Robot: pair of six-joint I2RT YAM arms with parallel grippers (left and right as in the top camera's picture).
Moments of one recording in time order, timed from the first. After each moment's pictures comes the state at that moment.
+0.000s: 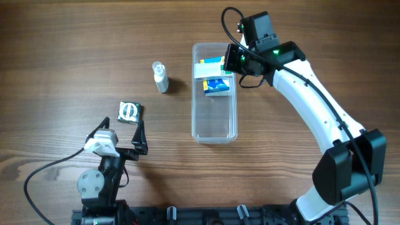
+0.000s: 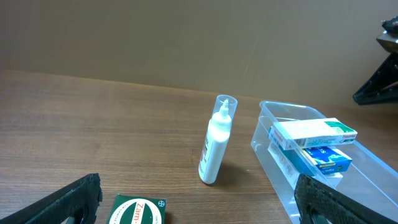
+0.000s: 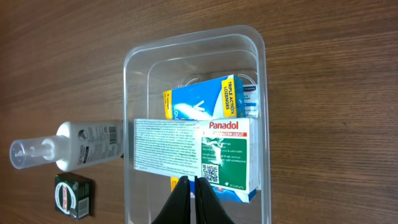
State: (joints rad) left arm 0.06 0.02 0.01 -0.05 0.21 -0.12; right arm 0.37 1.79 1.51 -0.72 -0.15 0.53
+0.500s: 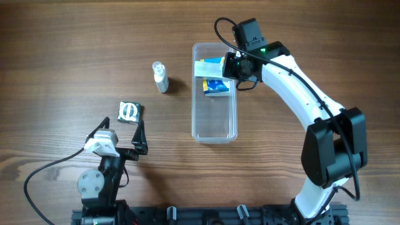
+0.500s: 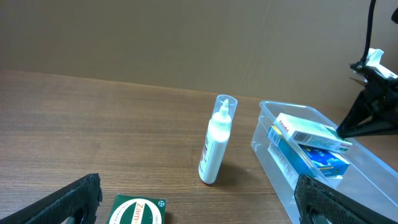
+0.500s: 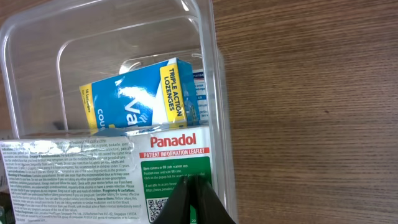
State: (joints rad) left arm 0.06 0.02 0.01 -0.05 0.21 -0.12; right arm 0.37 1.92 1.51 -0.73 -0.08 0.53
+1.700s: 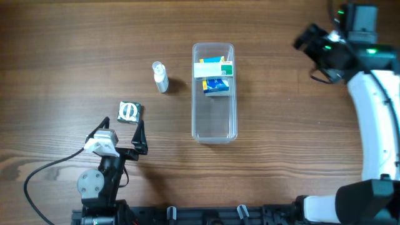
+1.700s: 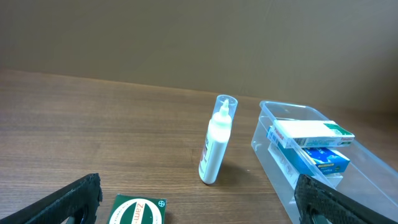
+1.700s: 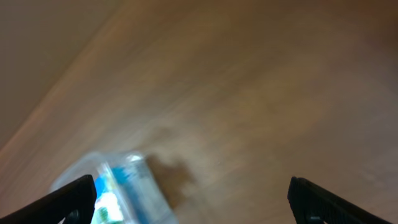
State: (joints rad) left arm 0.06 0.02 0.01 -0.05 0.21 -0.12; right arm -0.13 1.58 1.54 -0.97 -0.06 0.65
